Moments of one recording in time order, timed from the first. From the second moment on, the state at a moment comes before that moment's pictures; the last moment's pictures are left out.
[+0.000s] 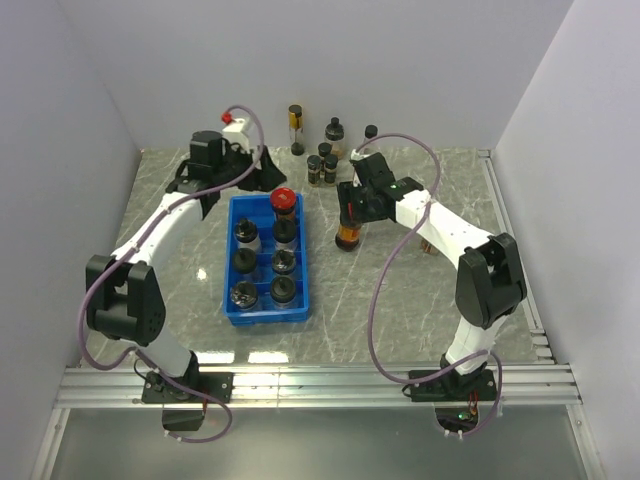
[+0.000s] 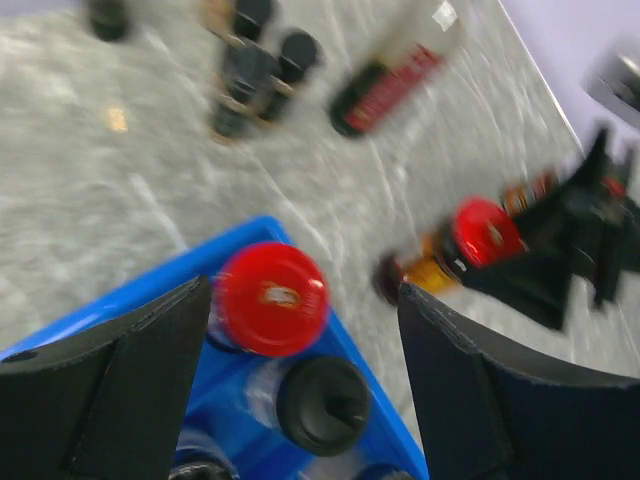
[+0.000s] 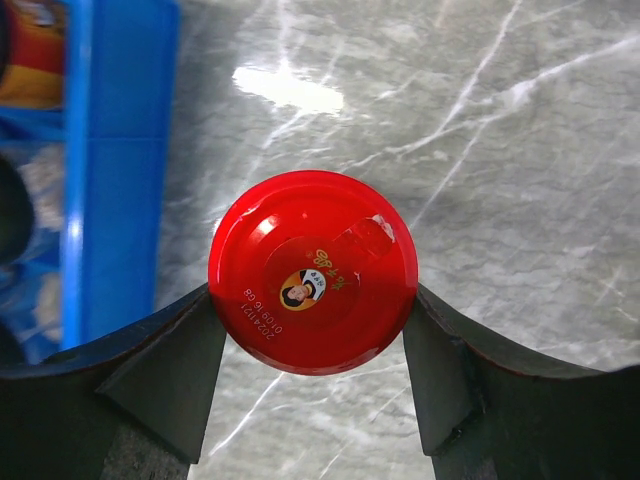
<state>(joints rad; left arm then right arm) -0.20 1.59 1.32 -0.12 0.44 -0.26 0.49 1.75 1.44 -0.58 0.02 0.28</state>
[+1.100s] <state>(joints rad) -0.43 1.81 1.66 -0.34 0.65 -0.04 0.33 1.41 1.39 -0.59 0.18 0.40</state>
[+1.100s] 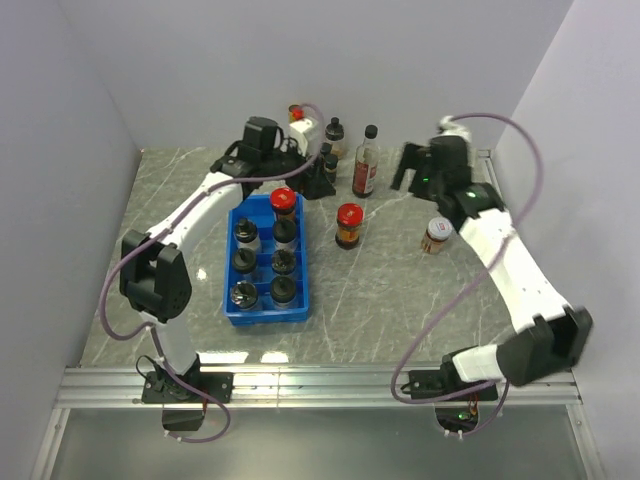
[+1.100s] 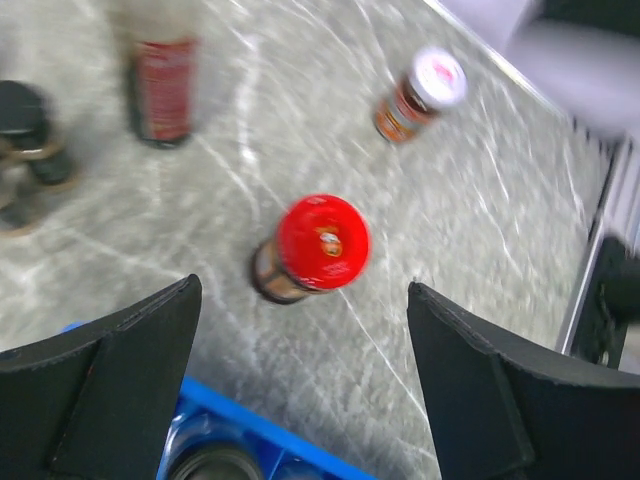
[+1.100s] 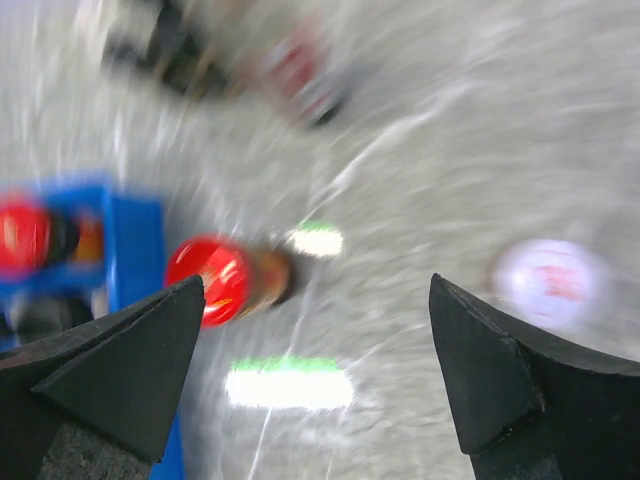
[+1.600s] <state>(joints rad) -0.65 1.97 1.66 -0.31 0.50 0.14 0.19 1.27 1.37 -0.61 0.27 0.50</state>
